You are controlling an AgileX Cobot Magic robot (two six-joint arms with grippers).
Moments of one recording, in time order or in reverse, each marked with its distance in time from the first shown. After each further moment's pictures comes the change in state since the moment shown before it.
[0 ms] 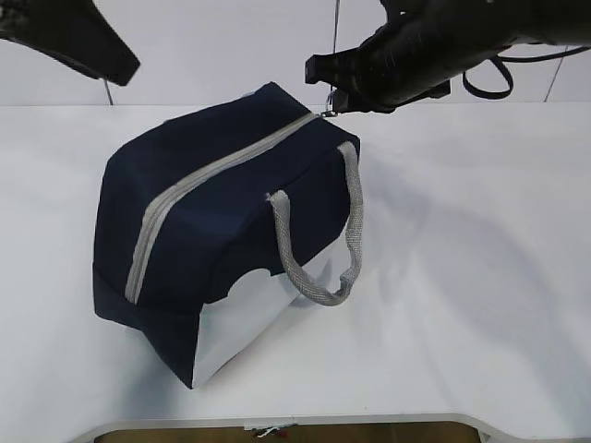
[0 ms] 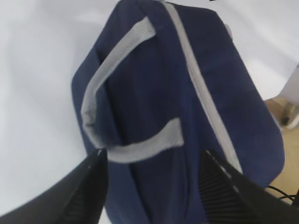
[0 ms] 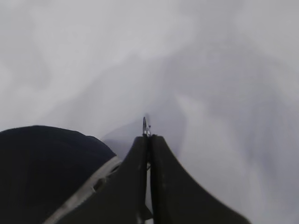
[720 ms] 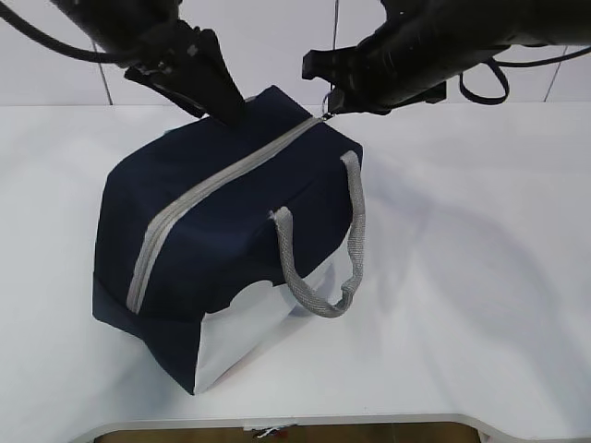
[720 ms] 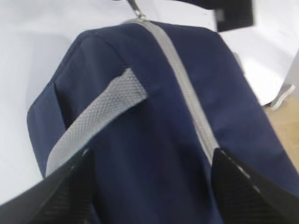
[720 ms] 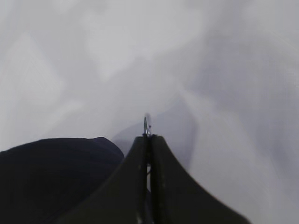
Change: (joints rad) left arm -0.145 0.271 -0.174 -0.003 -0.020 -0.021; right arm 0.000 0.000 0.000 0.070 0.004 -0.006
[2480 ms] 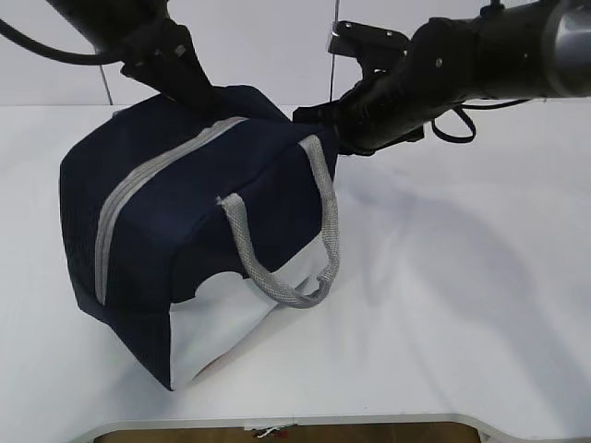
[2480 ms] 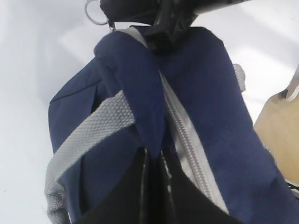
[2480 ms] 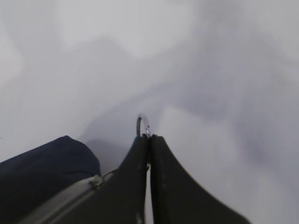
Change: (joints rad) left arm -0.005 -0.025 -0.002 0.057 0.007 0.002; right arm 0.000 0.143 -0.009 -0.050 -0.061 0.000
